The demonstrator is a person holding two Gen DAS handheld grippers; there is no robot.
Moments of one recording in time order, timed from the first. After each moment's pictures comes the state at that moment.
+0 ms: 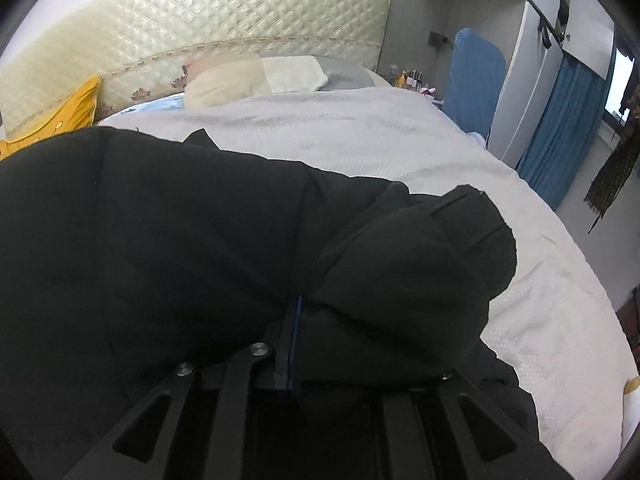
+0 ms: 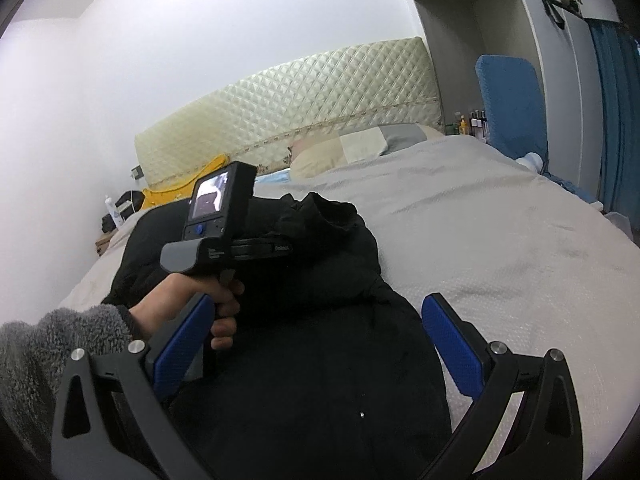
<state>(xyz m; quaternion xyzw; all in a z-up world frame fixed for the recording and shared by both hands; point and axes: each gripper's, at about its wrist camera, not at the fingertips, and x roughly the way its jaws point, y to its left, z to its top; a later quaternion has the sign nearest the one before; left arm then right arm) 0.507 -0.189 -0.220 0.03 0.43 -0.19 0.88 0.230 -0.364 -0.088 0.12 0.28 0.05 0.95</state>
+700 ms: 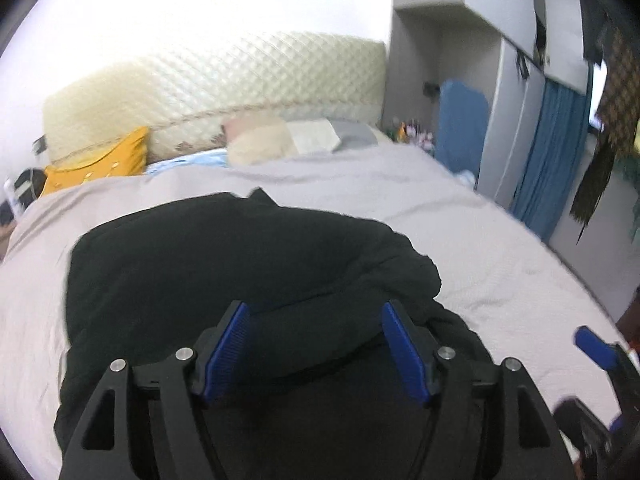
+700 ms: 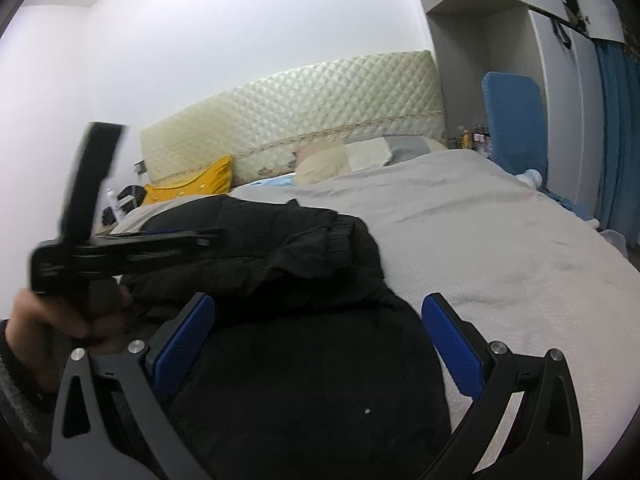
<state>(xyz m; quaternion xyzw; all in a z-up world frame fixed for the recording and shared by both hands) 0.365 -0.093 -0.113 0.02 0.34 -0.17 0.93 0.213 -0.349 -0.072 0.10 0.27 0.06 0.96</state>
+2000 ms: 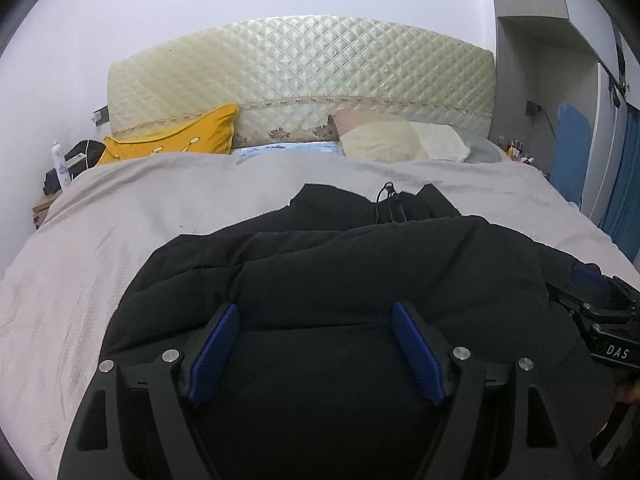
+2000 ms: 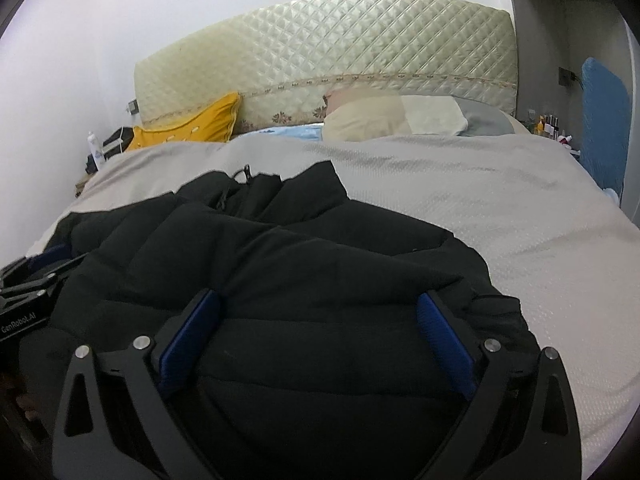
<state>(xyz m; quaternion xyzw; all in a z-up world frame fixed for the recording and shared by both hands) 0.543 0.032 -0.229 0.01 0.32 -0.03 0.95 0.485 -0.257 -0.184 0.03 0.35 0.09 0.93</state>
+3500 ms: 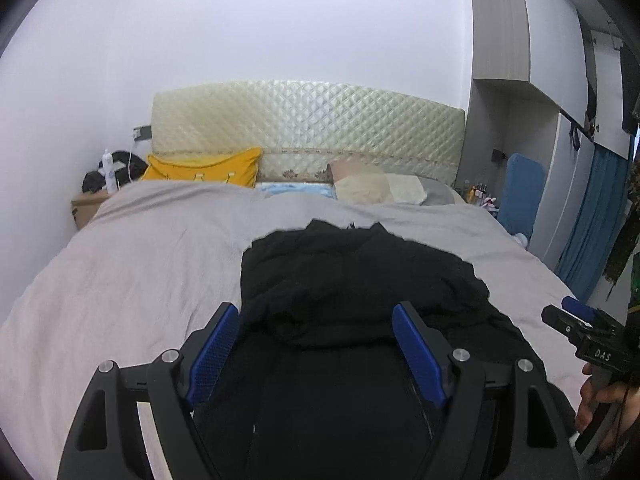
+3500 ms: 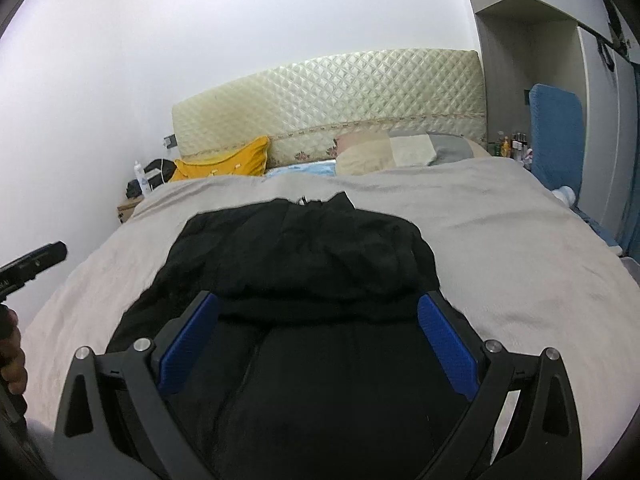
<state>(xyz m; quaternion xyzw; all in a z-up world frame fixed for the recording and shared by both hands) 0.238 0.076 -0.078 -0.03 0.27 -0.04 0.96 0.229 -0.285 -0.051 0.06 0.30 0.10 0.95</state>
